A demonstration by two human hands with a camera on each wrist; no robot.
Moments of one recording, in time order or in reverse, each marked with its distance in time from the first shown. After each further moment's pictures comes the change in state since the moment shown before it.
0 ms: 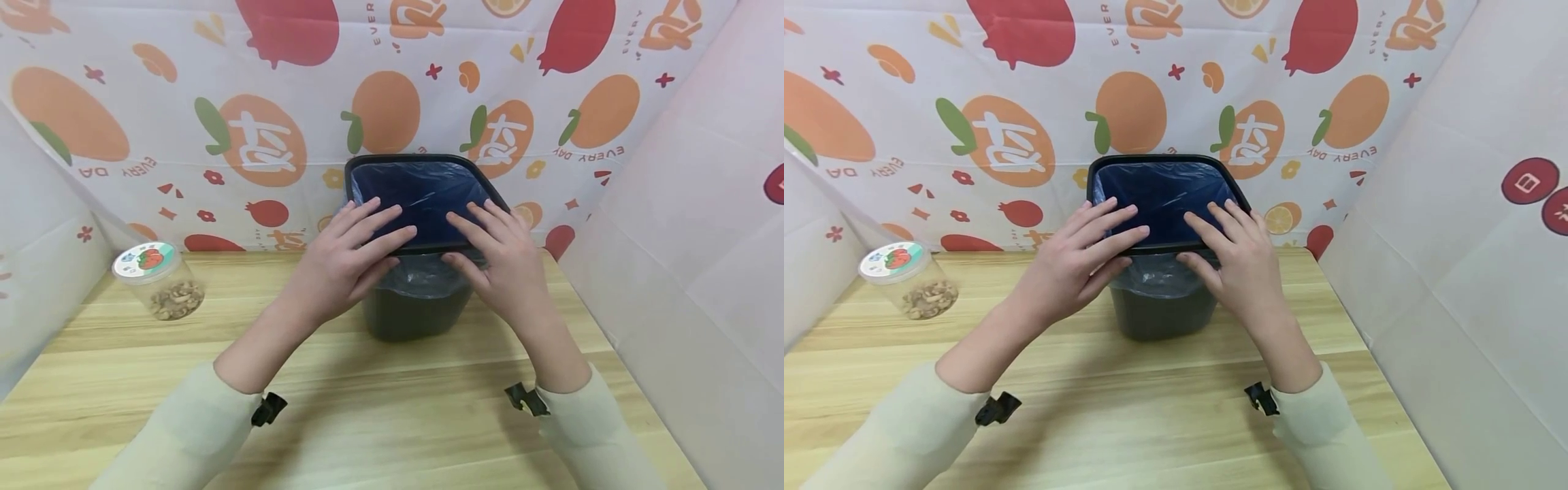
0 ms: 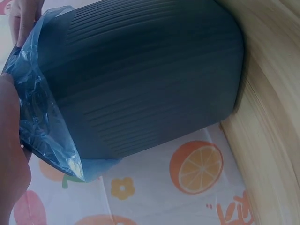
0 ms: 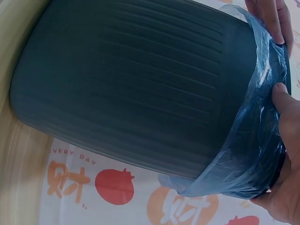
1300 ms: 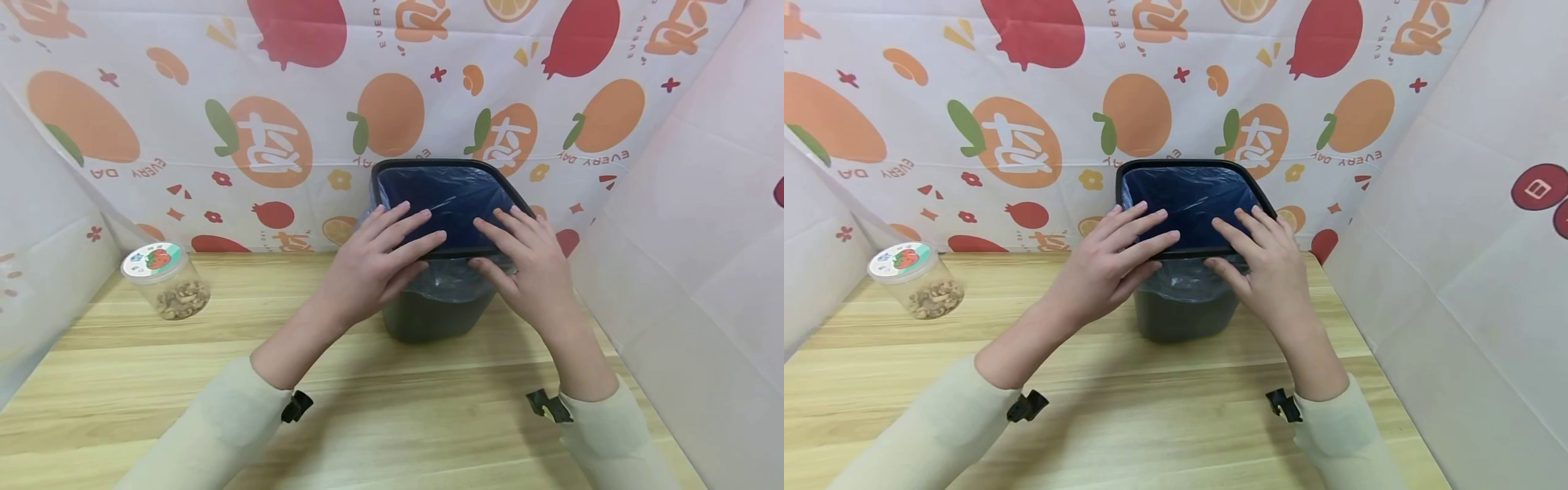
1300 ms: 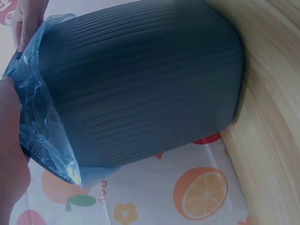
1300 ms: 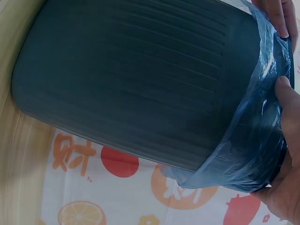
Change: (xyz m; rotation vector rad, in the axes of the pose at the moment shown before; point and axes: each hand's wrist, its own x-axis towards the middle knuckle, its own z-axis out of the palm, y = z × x) left_hand 0.012 0.015 0.023 0.004 0.008 0.012; right_hand -0.016 0.021 -0.014 0.000 0.008 0.007
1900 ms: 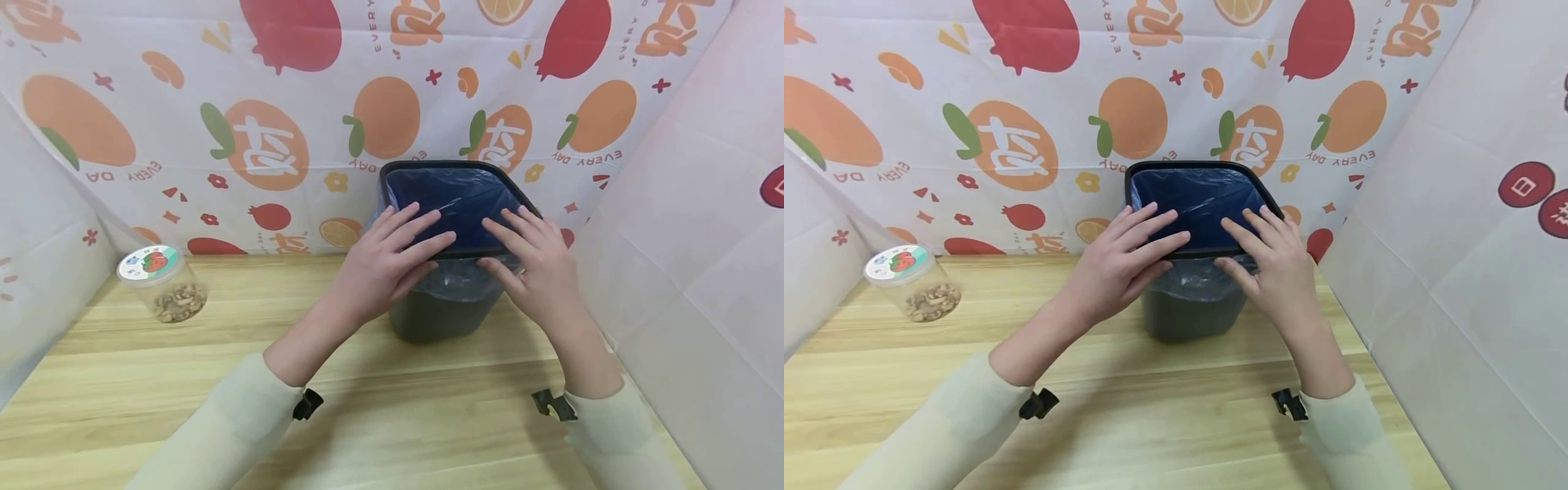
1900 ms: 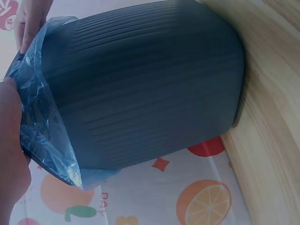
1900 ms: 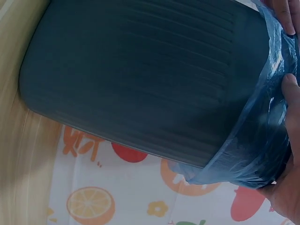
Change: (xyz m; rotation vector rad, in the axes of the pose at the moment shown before) left_hand 0.010 0.004 0.011 -0.007 -0.022 -0.009; right_hand -0.004 0.012 -0.007 0.000 0.038 0.002
